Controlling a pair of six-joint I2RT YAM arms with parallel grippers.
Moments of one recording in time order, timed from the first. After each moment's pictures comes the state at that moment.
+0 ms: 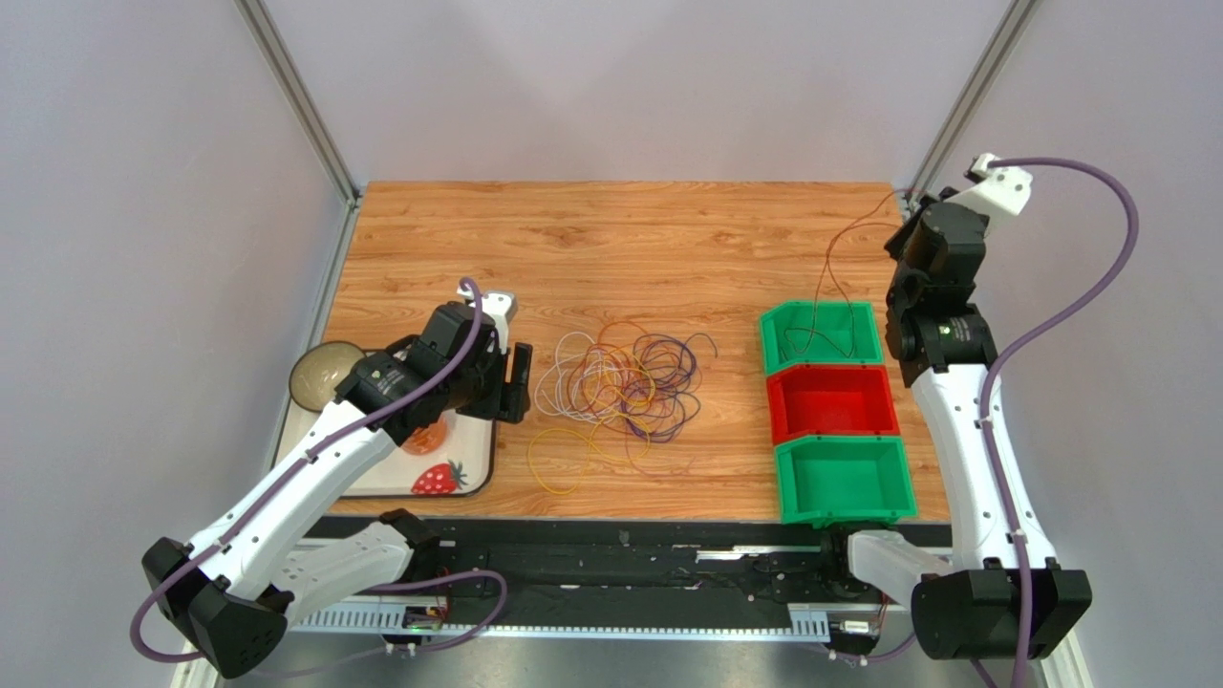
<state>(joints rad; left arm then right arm) -0.61 0.98 1.00 -0.92 -0.09 -0.35 0.01 1.10 1.20 -0.19 0.51 0.28</state>
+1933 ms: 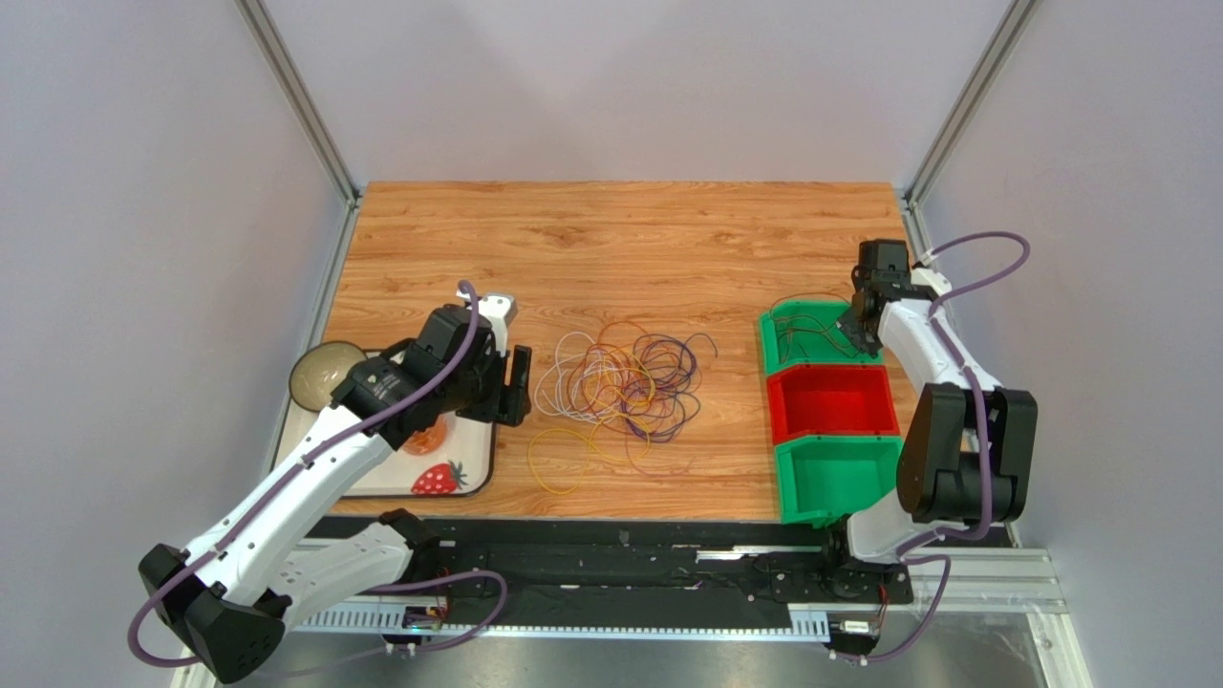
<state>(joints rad) -0.61 0.96 0.99 -0.91 -0.06 -0.34 -0.09 1.53 1.07 -0.58 0.35 0.81</state>
